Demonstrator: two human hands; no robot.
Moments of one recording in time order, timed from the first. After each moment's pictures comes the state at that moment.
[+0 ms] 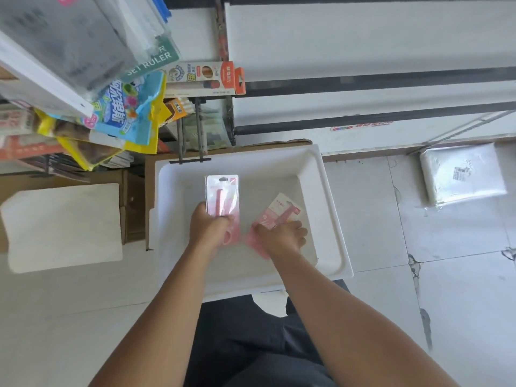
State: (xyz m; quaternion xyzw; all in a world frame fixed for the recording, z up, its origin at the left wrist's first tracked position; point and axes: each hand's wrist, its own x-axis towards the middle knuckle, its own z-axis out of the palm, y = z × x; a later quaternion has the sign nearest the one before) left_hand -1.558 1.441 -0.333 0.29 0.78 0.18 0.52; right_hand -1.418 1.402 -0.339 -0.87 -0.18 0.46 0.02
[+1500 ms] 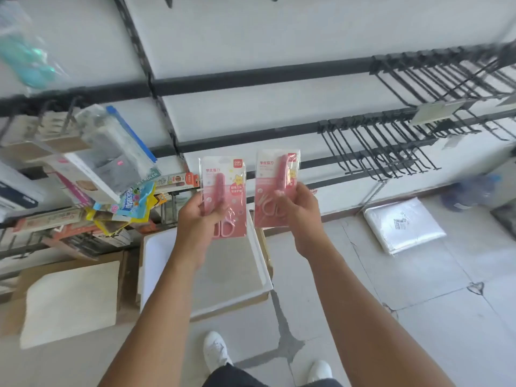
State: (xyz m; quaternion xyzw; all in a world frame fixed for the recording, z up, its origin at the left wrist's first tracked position) left_hand -1.451 1.379 -0.028 0.47 0.52 0.43 0.57; right_hand -1.258 1.347 -0.036 -0.59 -0.33 0.48 0.55
